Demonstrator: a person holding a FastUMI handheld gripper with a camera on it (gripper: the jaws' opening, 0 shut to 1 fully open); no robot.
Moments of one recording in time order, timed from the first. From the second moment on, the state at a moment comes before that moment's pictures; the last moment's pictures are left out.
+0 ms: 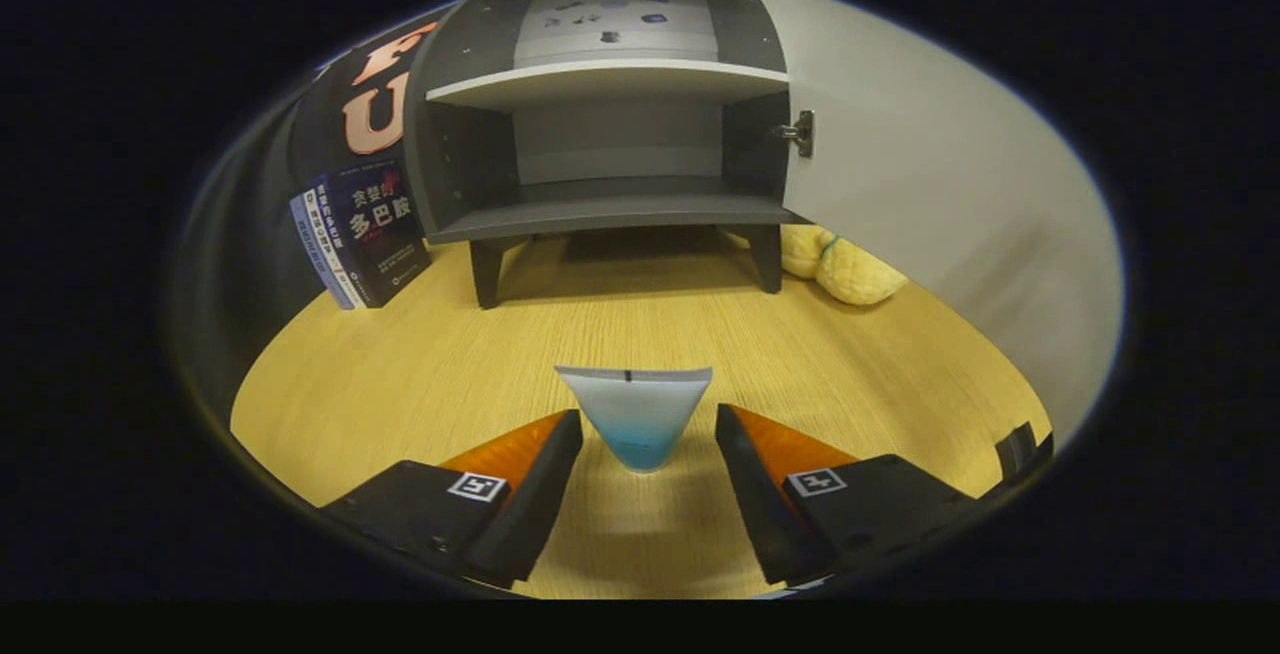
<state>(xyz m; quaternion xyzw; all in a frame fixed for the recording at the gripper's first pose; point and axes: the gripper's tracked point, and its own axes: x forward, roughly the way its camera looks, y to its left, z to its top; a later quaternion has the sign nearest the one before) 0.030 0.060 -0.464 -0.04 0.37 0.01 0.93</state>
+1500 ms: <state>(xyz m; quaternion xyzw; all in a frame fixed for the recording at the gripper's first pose) 0.330 0.130 -0.154 -0.06 0.24 0.11 0.96</state>
